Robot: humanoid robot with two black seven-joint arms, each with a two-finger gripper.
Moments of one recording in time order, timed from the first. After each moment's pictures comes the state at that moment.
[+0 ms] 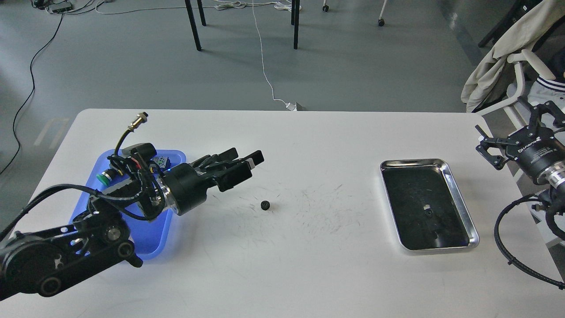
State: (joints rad) left arm -0.55 0.57 -0.43 -1.54 1.64 0.13 -0.19; right arm 0.34 -0.59 1.16 0.78 0.19 0.49 -0.08
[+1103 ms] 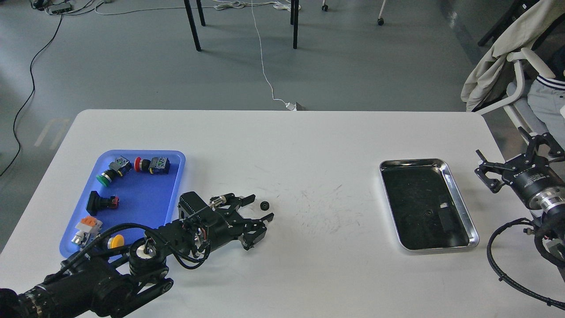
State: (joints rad) left arm -0.47 0.27 -0.36 -1.00 2.18 0.26 -0.20; right arm 0.31 -0.53 1.15 0.73 0.20 0.49 -0.03
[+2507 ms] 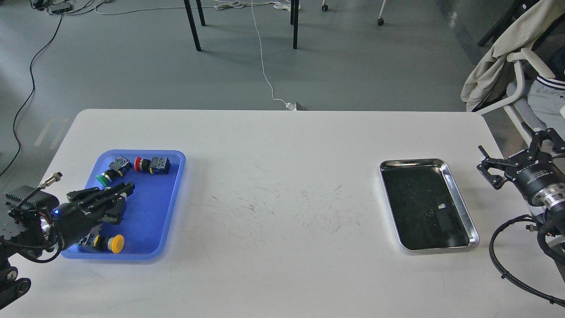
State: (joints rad) left arm -0.32 0.80 -0.48 -1.03 1.75 0.34 -0.36; right arm 0.31 -0.55 1.16 0.75 0.20 0.49 -0.04
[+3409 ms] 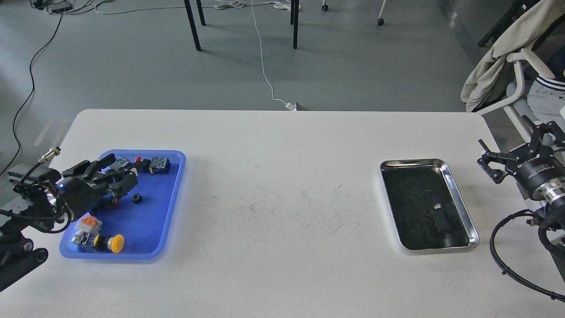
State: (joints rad) left arm -0.49 0.77 -0.49 -1.00 1.58 0.34 -0.35; right arm 0.33 -0.55 1.16 0.77 0.20 0.49 -0.04
